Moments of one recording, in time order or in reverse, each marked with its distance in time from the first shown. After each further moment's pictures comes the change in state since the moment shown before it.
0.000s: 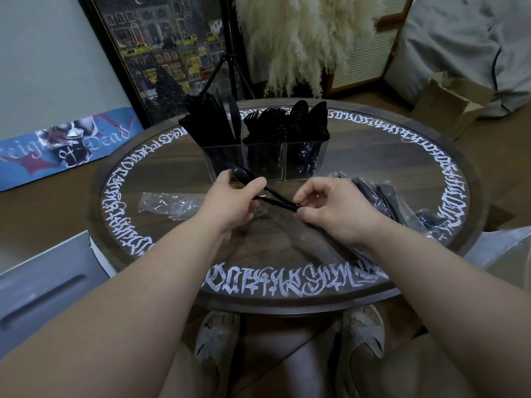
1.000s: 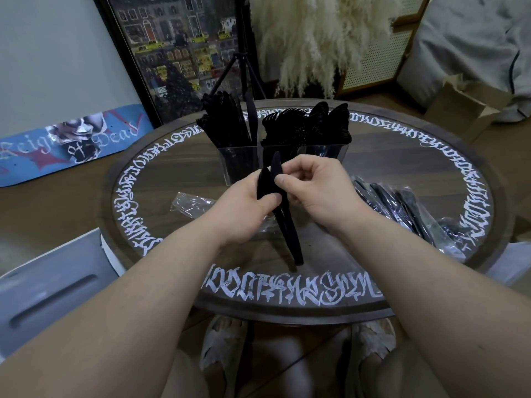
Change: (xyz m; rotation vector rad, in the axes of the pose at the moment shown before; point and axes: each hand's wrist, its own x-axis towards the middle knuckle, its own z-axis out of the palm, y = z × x) left_hand -0.002 0.001 -0.026 0.335 -0.303 0.372; right_hand 0.044 -0.022 0.040 0.278 0.113 -0.114
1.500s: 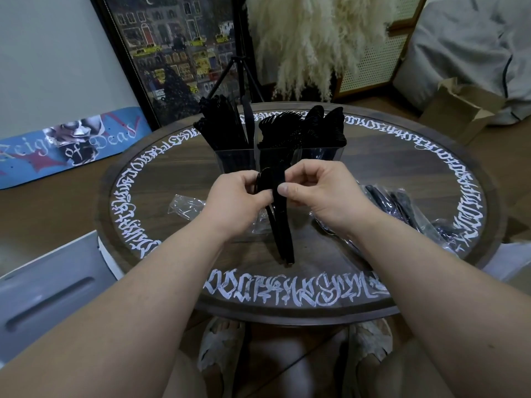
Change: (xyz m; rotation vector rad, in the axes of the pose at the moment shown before) left_hand -0.001 0.013 0.002 0.001 0.216 -0.051; right_hand -0.008 -0.003 -0.016 0.044 -0.093 -0.043
